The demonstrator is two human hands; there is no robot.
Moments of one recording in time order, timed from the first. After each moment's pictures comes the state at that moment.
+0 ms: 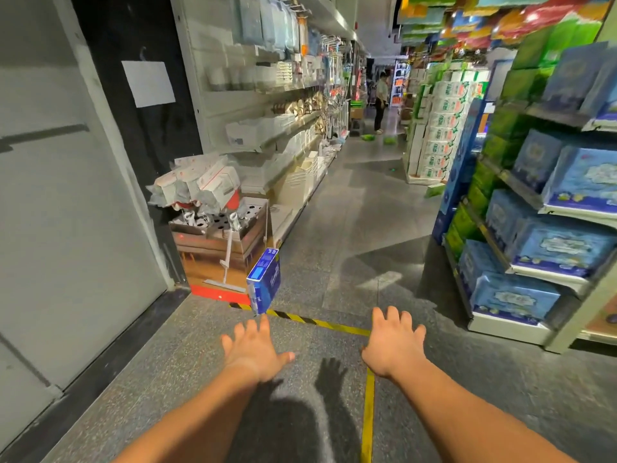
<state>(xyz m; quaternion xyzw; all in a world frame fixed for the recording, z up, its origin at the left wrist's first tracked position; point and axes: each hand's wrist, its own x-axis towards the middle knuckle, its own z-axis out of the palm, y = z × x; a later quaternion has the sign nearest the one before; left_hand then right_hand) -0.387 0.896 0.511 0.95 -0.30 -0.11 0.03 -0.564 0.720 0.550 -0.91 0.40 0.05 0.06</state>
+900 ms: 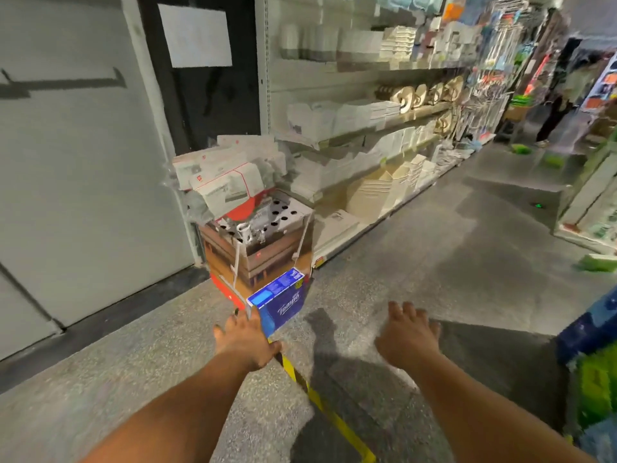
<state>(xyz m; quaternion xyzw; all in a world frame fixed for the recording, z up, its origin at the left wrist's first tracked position) -0.088 0.431 0.479 0.99 -0.05 -0.13 0.05 -0.170 0.145 0.530 -0.97 0.21 0.09 0.07</state>
